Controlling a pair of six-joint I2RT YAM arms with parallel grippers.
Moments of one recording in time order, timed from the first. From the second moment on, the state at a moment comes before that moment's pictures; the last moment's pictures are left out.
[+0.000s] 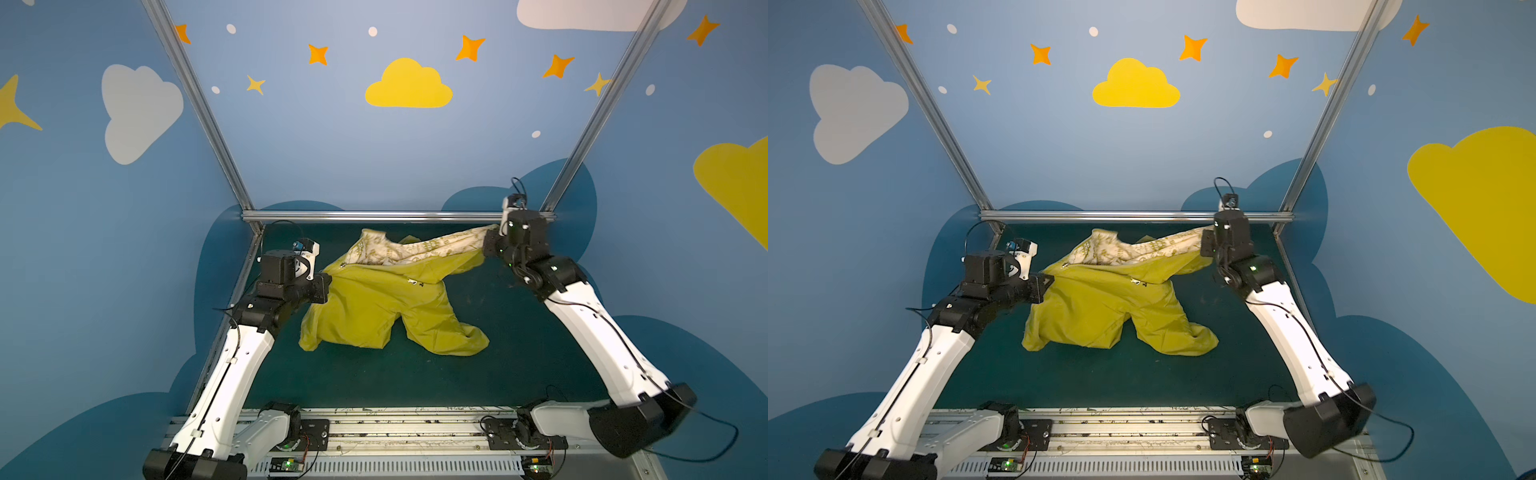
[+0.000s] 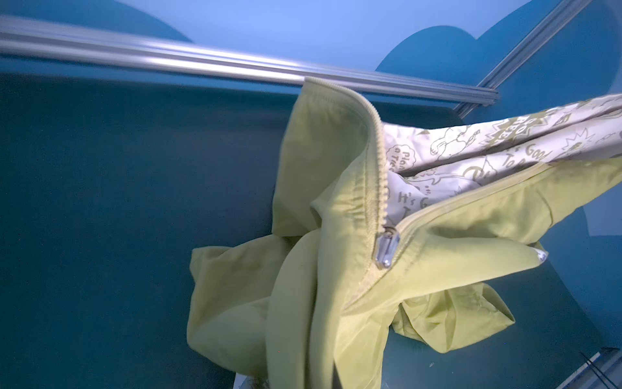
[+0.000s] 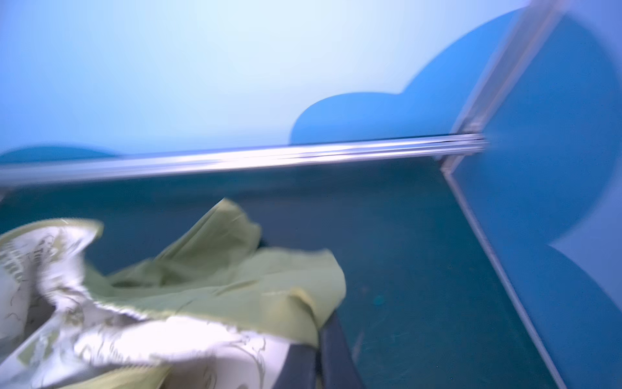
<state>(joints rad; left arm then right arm) -0.14 1.02 1.03 -0.62 0.30 -0.16 0.37 1.28 1.36 -0.54 0.38 0.21</state>
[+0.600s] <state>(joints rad) -0.37 1.00 0.64 -0.38 0.32 -0.14 0.31 1.47 1.32 -0.67 -0.01 0.33</state>
